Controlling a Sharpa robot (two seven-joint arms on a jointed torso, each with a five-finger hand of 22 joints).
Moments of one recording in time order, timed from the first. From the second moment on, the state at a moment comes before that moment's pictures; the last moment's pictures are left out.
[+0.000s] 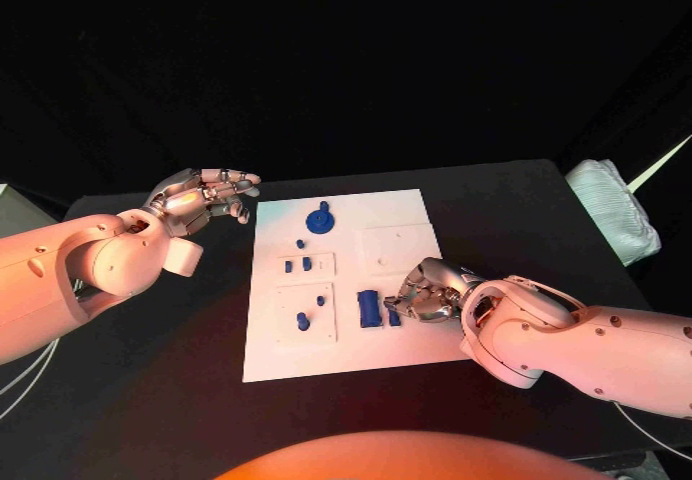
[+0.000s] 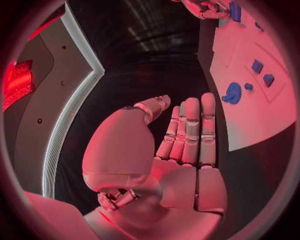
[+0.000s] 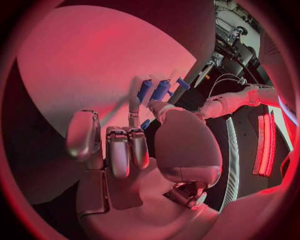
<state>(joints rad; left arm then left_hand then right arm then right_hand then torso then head) 1.20 -0.98 -0.05 1.43 -0.07 -0.02 0.31 1.31 -0.15 0.55 0.03 0.19 0.80 0.20 0.32 0.32 0.85 0.14 0.63 0.22 1.01 0.06 1.13 0.53 0.18 0.91 0.16 0.94 0.75 1.09 -0.92 -0.18 1.82 -1.29 -0.48 -0.49 1.08 -0.17 0.40 0.29 0.18 1.12 0.04 0.36 0.60 1.46 -0.03 1.56 1.31 1.47 -0.08 1.57 1.31 0.08 1.47 0.03 1.11 1.31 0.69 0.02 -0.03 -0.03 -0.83</state>
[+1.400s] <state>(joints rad) 1.20 -0.96 -0.05 1.41 -0.07 -0.02 0.31 1.31 -0.15 0.55 0.03 0.19 0.80 0.21 0.32 0.32 0.85 0.14 0.63 0.22 1.01 0.06 1.13 0.53 0.18 0.91 0.16 0.94 0.75 1.15 -1.01 -0.18 1.81 -1.12 -0.51 -0.35 1.13 -0.23 0.26 0.28 0.24 1.02 0.08 0.32 0.58 1.47 0.00 1.46 1.31 1.46 -0.07 1.56 1.31 0.08 1.47 0.03 0.90 1.31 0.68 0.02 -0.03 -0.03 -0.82</state>
